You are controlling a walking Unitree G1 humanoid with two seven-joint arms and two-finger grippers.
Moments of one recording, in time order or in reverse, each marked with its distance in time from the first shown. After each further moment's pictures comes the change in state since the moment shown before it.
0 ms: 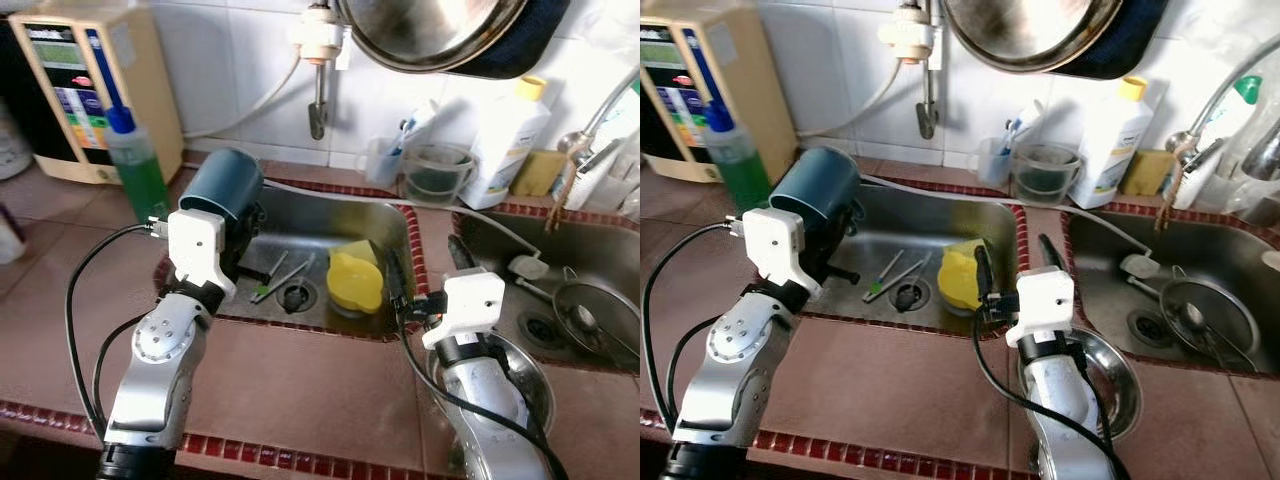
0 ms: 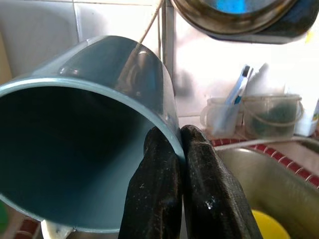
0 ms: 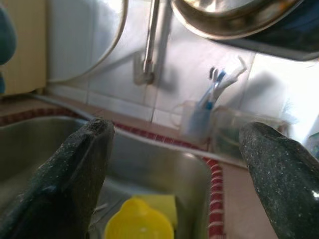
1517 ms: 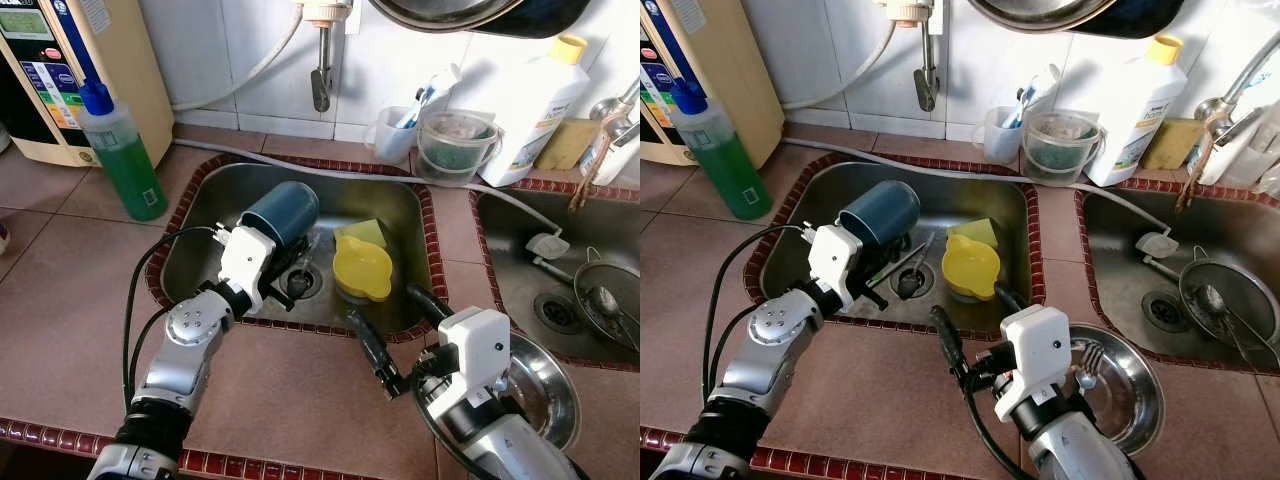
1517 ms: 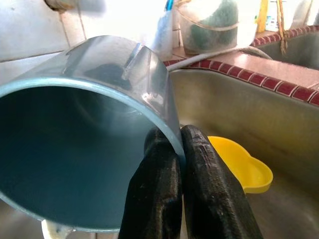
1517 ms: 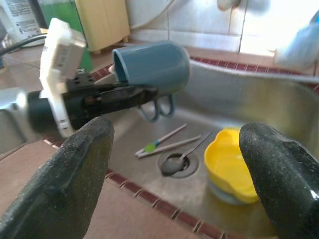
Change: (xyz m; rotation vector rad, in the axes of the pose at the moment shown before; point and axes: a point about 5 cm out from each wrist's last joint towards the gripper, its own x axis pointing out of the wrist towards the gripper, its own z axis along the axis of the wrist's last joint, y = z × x) left arm 0.027 -0.020 -0.049 0.081 0.117 -0.327; right arm -0.058 0.027 0.041 0.227 0.197 0.301
